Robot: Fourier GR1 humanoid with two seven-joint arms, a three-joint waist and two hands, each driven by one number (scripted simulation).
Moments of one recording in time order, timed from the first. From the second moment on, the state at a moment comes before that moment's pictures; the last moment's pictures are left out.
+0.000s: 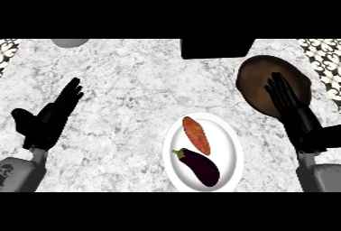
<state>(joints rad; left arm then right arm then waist) -0.20 0.54 -0.25 -1.38 0.40 0.13 -0.01 -0.15 -0.34 0.08 -1.53 -0.26 0.00 -0.05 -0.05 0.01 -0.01</state>
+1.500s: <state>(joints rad) -0.22 0.42 -0.19 -1.51 0.40 0.29 0.12 -0.77 -0.57 0.39 -1.13 0.30 0.43 -0.67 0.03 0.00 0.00</state>
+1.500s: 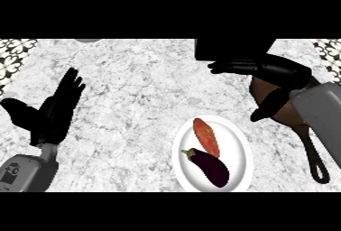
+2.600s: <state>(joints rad) -0.17 0.40 -0.14 -1.59 0.35 0.29 0.18 -0.79 -0.58 0.72 -1.32 0.82 0.50 -0.54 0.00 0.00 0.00</state>
